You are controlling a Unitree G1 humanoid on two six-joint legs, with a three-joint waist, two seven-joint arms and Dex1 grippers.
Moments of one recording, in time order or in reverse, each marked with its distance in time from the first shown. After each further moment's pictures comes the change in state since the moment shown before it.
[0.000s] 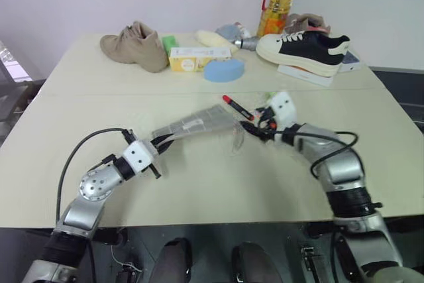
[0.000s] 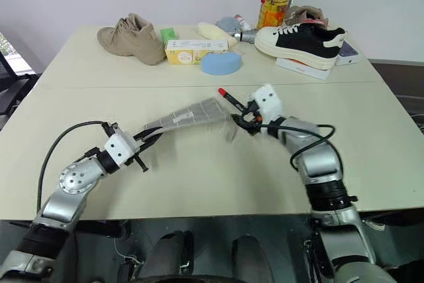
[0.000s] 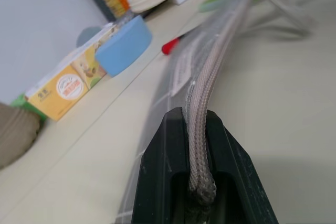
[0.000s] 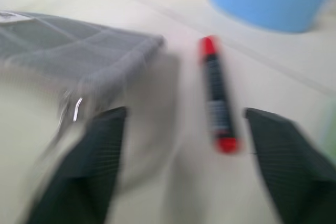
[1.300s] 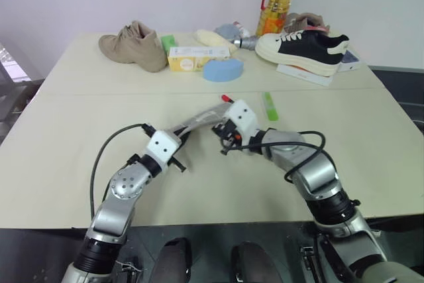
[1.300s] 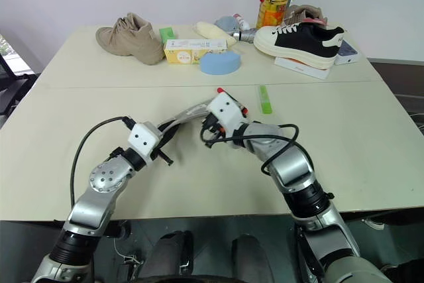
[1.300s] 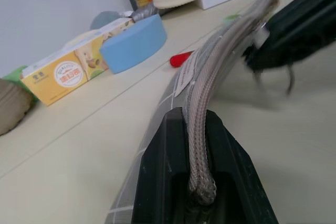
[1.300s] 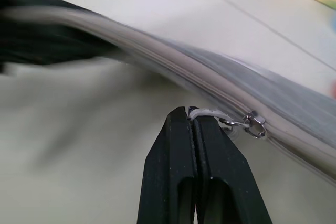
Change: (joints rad) left arm -0.019 -0.204 -0.060 -0.159 0.117 0.272 0.100; right arm -0.054 0.138 0.329 -0.213 -0.018 0.191 -0.057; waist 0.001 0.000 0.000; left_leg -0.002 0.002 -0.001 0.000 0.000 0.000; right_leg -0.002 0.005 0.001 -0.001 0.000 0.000
